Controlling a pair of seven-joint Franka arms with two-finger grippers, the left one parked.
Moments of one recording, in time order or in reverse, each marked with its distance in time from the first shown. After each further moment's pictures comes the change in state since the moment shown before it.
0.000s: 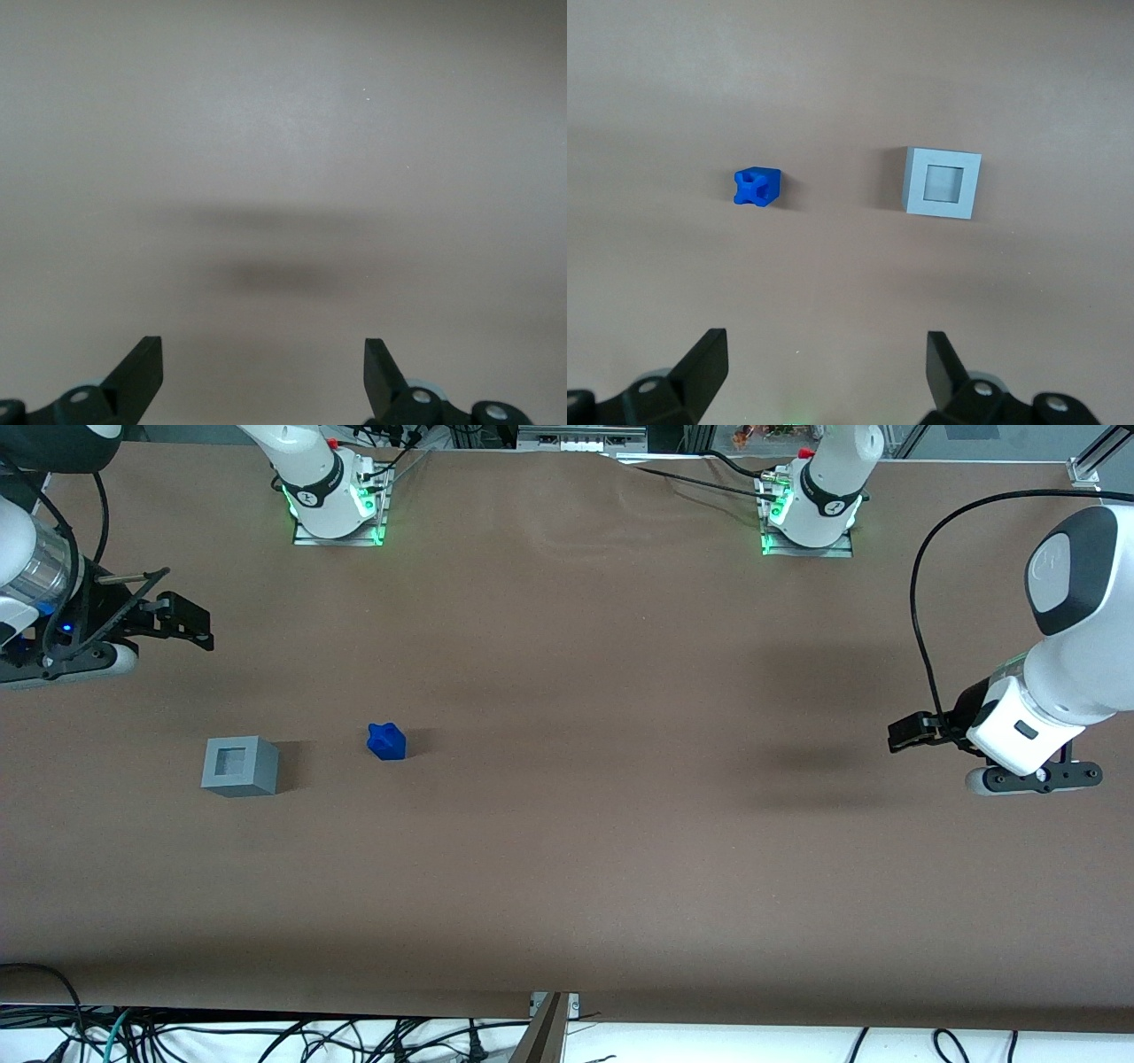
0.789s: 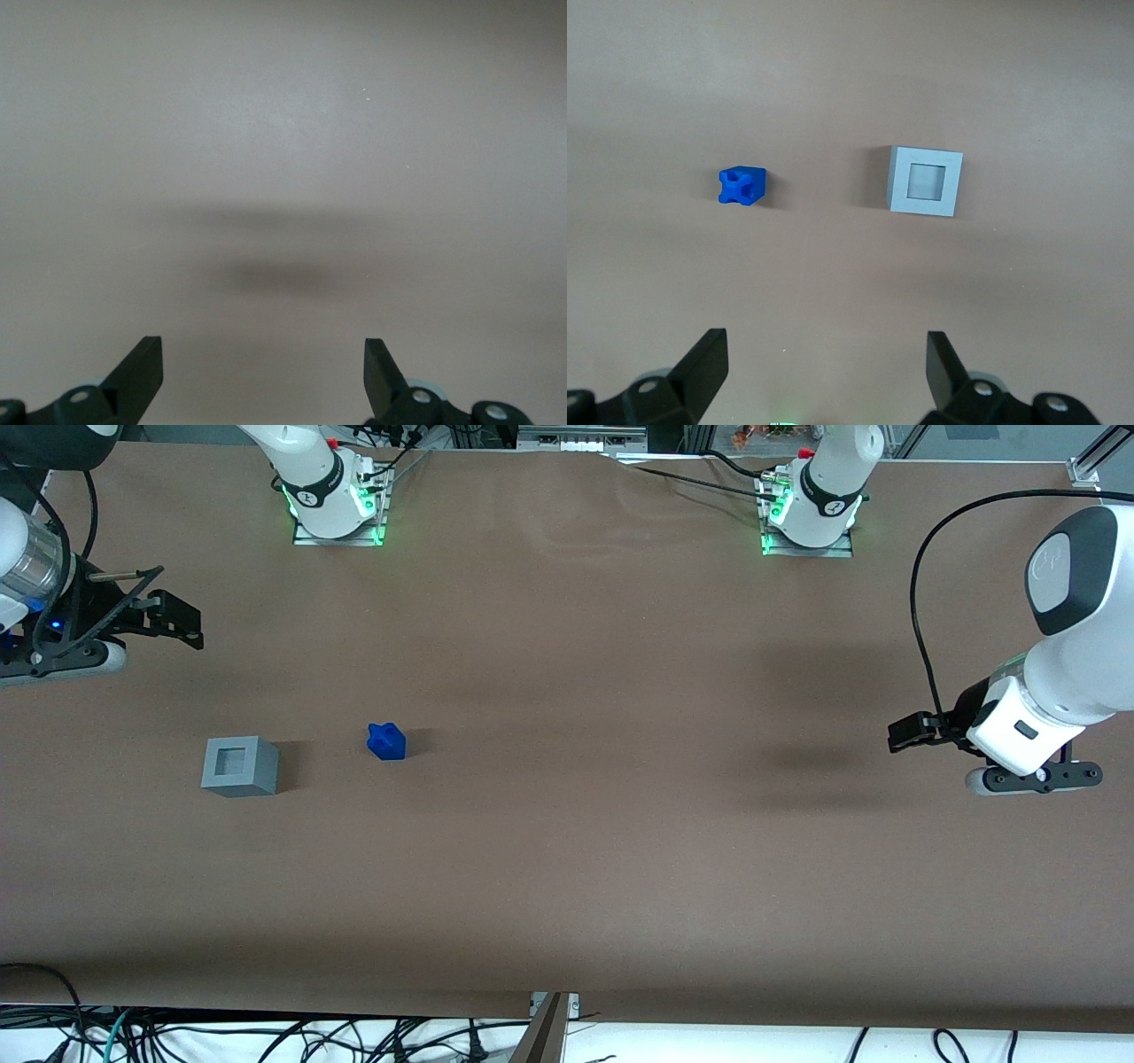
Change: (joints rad) arm 0.000 0.000 -0.001 0.015 -0.033 -0.013 0.000
